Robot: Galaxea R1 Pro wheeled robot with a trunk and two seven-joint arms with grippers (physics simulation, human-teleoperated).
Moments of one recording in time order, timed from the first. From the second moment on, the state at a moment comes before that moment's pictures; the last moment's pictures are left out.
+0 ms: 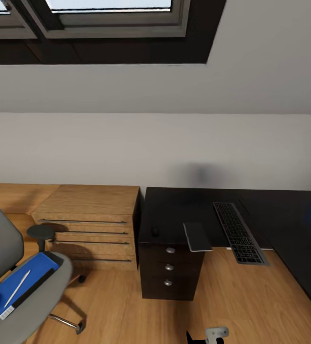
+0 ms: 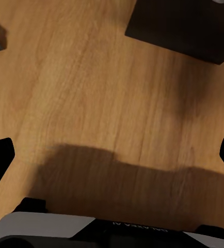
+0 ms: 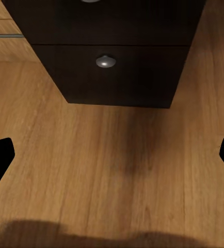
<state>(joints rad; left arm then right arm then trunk) -0.06 -0.08 -0.37 -0.32 0.51 -0.45 0.07 -0.41 0.07 0.42 0.01 -0.42 -0.56 0.08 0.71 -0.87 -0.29</state>
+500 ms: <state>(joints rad) -0.06 -0.09 -0.37 -0.32 0.51 -0.45 0.07 -0.41 0.07 0.42 0.01 -0.42 -0.56 0.08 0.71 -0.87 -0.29</state>
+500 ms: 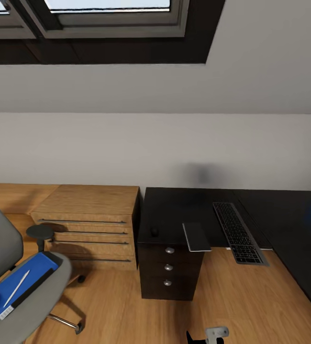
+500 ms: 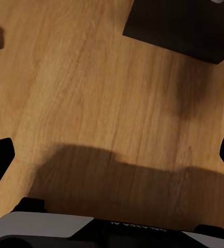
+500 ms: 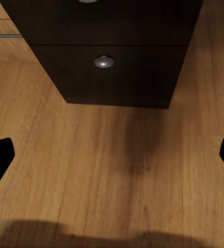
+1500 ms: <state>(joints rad) -0.06 -0.08 -0.36 -0.32 0.51 -0.44 0.07 -0.41 0.07 0.42 0.01 -0.42 -0.56 0.08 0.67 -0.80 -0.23</state>
